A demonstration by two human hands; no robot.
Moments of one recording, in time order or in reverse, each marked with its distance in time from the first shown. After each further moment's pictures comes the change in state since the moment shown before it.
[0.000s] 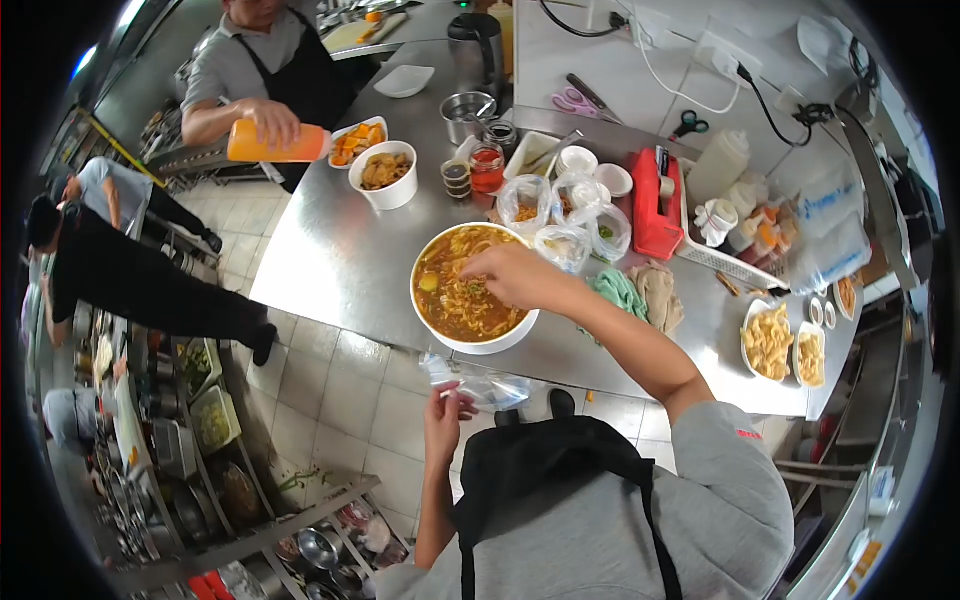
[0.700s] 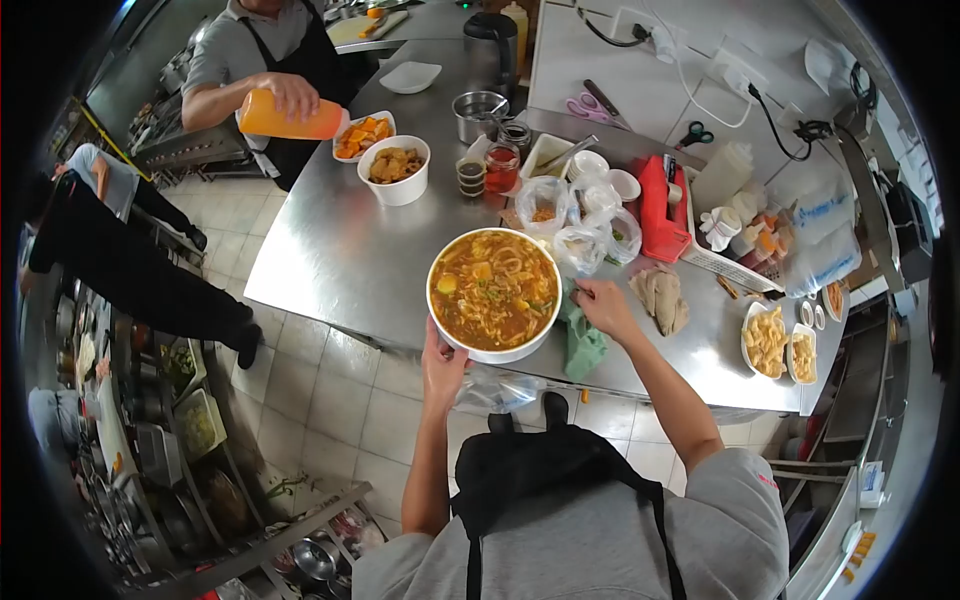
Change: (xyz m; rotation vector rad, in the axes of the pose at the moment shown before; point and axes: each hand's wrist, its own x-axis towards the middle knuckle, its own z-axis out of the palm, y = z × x) left_hand 0.084 0.040 -0.002 -0.007 -0.058 0.125; right_hand -0.094 0.034 0.001 -0.071 0.045 0.780
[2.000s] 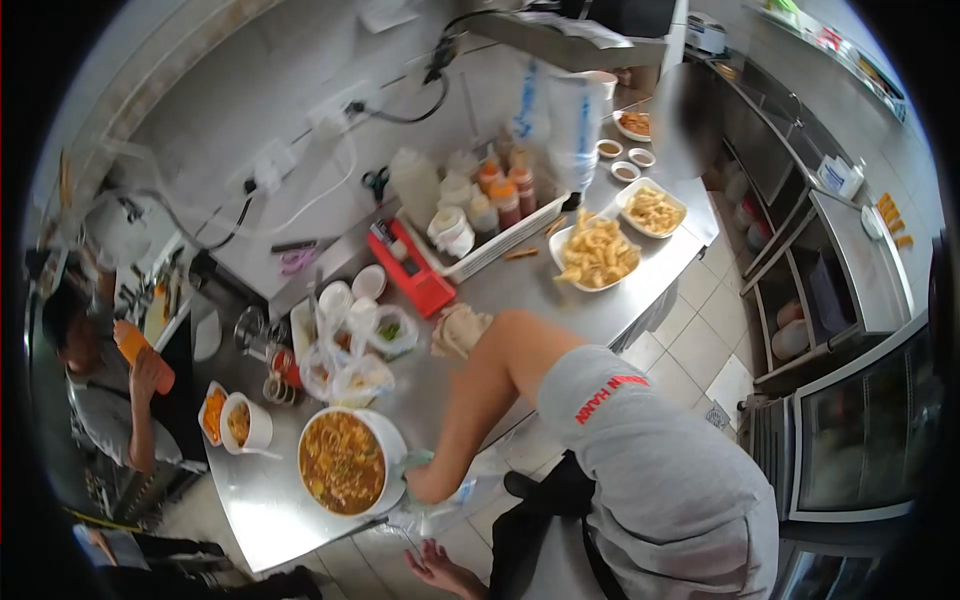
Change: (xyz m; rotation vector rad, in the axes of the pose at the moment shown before) left_hand -0.124 -0.085 0.000 -0.119 0.348 0.010; right_hand -0.058 -0.048 0.055 -1.241 -0.523 -1.295
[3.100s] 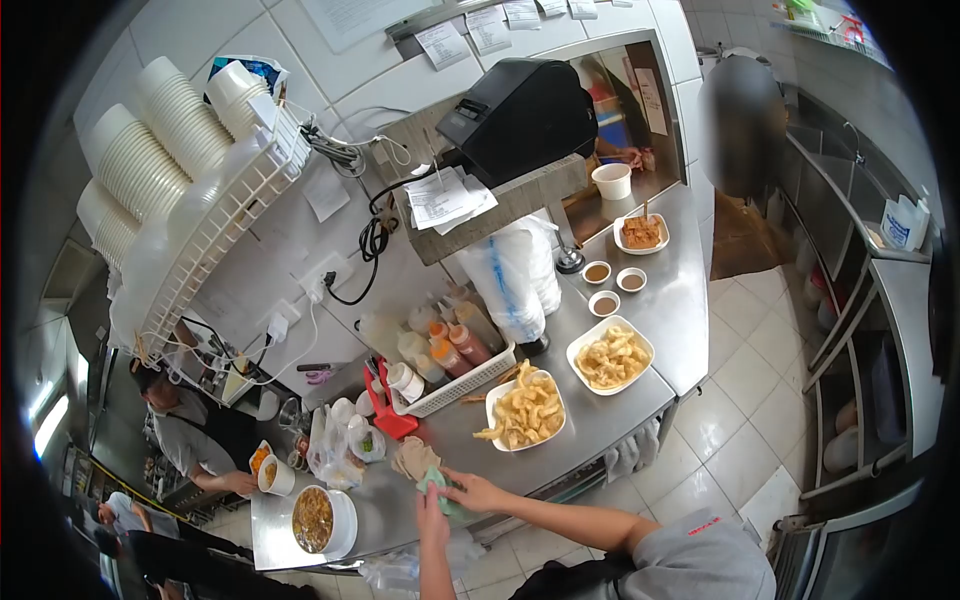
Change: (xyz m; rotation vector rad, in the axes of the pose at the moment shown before) left_hand -0.141 0.007 0.350 0.219 -0.701 0.033; right_hand -0.275 -0.119 0.125 1.507 1.646 1.164
